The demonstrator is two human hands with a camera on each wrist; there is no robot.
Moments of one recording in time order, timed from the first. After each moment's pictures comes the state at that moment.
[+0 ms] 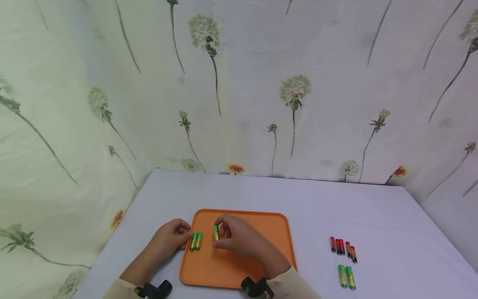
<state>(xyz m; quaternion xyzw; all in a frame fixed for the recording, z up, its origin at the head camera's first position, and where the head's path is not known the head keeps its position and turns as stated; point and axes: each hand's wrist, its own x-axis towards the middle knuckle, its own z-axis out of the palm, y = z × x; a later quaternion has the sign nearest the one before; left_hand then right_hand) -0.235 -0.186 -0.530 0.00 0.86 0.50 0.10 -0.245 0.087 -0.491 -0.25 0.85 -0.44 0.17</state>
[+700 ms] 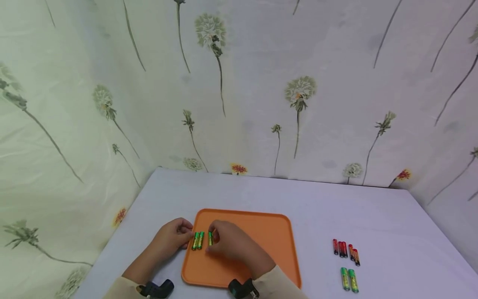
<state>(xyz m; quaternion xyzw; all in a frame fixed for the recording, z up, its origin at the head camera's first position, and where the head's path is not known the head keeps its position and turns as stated) -0.236 -0.187 -0.528 0.01 0.86 0.50 0.10 -0.250 0.049 -0.503 -0.24 0.89 -0.34 0.19</state>
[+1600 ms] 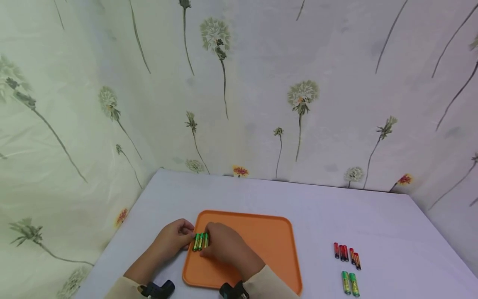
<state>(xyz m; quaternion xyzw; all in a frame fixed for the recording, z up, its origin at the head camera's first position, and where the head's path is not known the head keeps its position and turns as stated) -0.238 -0.188 -0.531 0.02 0.86 0.50 0.10 -0.246 0.023 -0.499 -0.22 0.92 -0.28 0.17</state>
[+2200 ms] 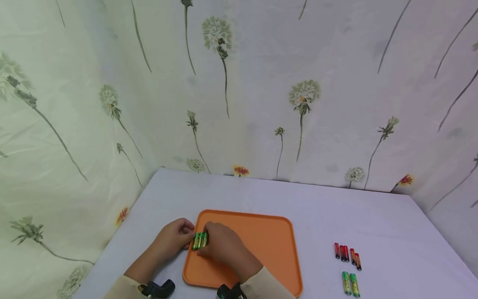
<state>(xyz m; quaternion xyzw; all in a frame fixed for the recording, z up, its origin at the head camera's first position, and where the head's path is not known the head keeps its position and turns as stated) -0.237 -0.189 -0.531 0.02 0.86 0.50 0.09 -0.244 0.013 -0.504 -0.20 0.92 -0.28 0.16</state>
